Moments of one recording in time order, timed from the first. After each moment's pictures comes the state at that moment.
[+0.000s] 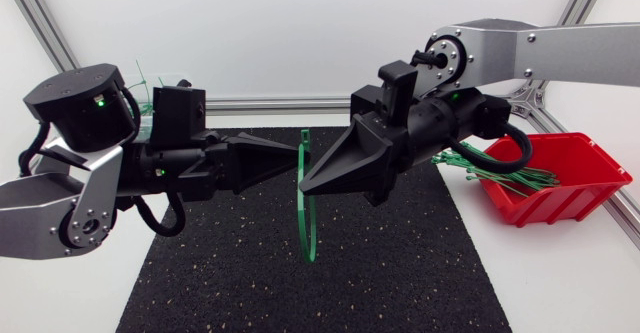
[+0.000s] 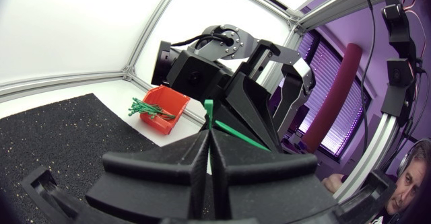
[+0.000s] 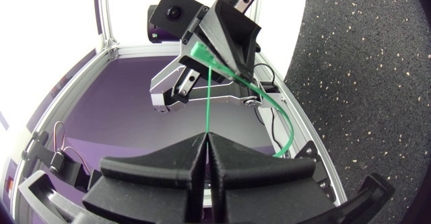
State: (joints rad) left arm -0.43 1.36 0.63 0.68 1.05 -0.48; right arm 0.48 1.77 1.37 -1.42 -1.49 -0.24
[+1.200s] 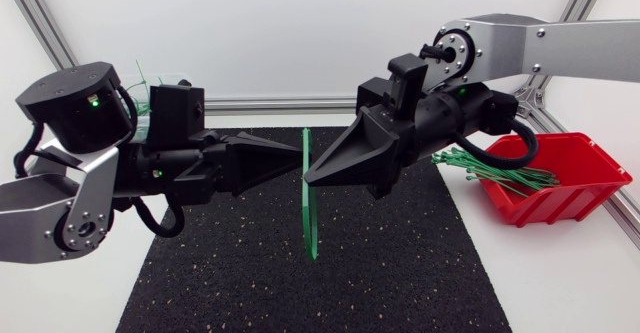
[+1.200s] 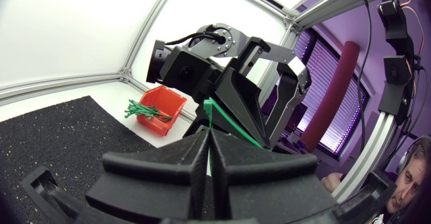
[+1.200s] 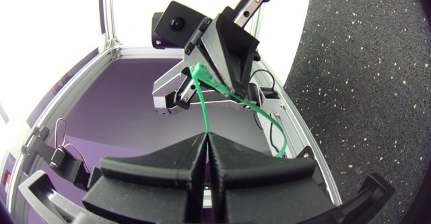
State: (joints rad) left arm -0.44 1.34 0.63 0.68 1.05 -0.49; right arm 0.46 1.76 1.38 -1.42 -1.49 -0.27
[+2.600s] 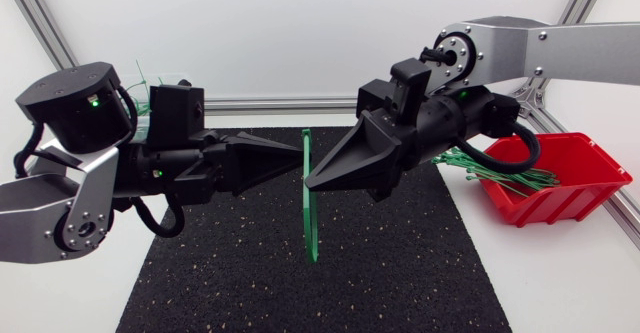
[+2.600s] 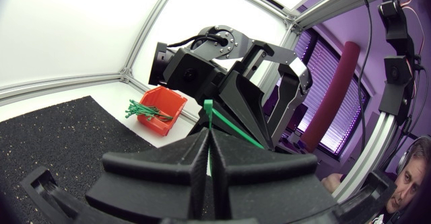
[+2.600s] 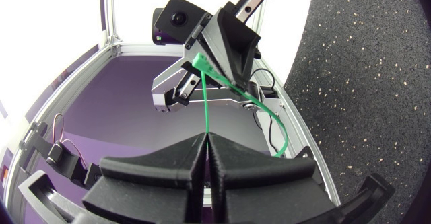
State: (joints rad) left arm -0.44 1.34 0.62 0.68 1.05 -0.49; right arm 0.46 1.75 1.36 -1.42 -1.49 -0.29
